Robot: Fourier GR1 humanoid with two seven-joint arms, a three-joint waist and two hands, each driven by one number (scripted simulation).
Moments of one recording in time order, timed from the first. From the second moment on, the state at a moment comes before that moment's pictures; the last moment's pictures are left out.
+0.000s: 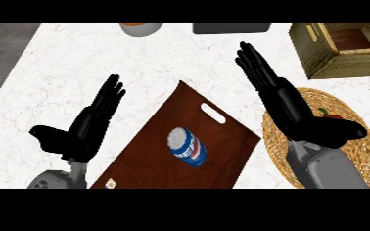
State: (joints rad) left arm -0.10 0.31 -0.31 -1.60 0.37 0.18 0.01; right arm -0.33 -0.28 0.31 -1.68 -0.26 -0.02 -0.01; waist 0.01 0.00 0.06
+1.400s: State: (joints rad) left arm 0.06 0.41 -0.23 -1.45 0.35 0.22 0.14; right arm -0.39 -0.93 0.08 -1.70 0.08 0.33 0.06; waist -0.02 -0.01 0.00
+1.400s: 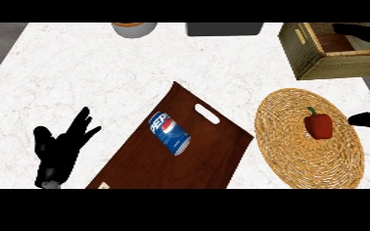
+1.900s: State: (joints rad) left arm 0.06 0.41 -0.23 -1.45 0.35 0.20 0.15; right arm -0.49 -1.28 0.00 -1.63 -0.06 0.77 0.11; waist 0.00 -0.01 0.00
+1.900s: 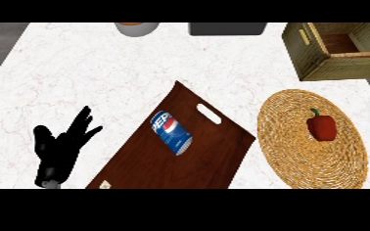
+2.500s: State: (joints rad) left arm 0.07 0.41 -0.22 -1.46 0.32 0.20 0.17; right arm -0.45 -1.30 -0.01 -1.61 0.01 0.90 0.05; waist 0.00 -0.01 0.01
